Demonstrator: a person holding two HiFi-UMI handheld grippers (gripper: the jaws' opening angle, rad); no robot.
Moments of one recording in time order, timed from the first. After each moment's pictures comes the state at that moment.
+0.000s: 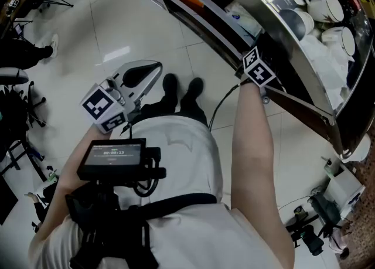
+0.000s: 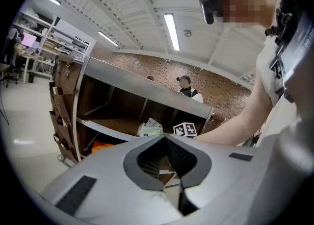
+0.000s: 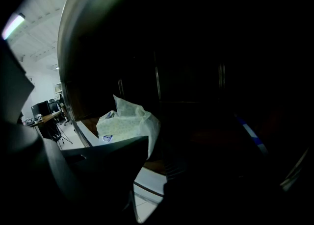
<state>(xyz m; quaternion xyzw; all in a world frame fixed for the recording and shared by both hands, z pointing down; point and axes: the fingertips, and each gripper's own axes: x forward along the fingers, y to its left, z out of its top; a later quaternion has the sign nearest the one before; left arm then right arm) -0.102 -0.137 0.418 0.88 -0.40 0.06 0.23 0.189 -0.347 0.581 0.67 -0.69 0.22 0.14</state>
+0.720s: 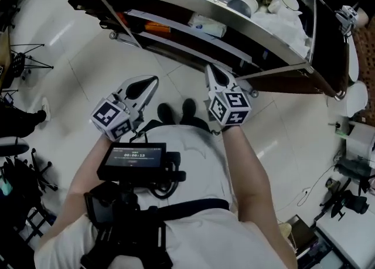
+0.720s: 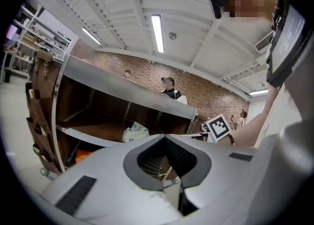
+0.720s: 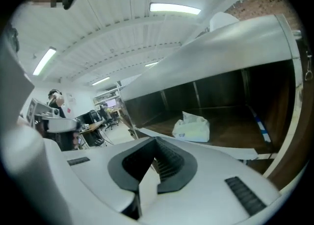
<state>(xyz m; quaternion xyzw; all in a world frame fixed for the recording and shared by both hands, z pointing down) -0.092 -0.145 0.413 0.93 -0.31 0.04 0.20 0.070 -0.194 0.467 0.52 -0.82 0.24 0.08</state>
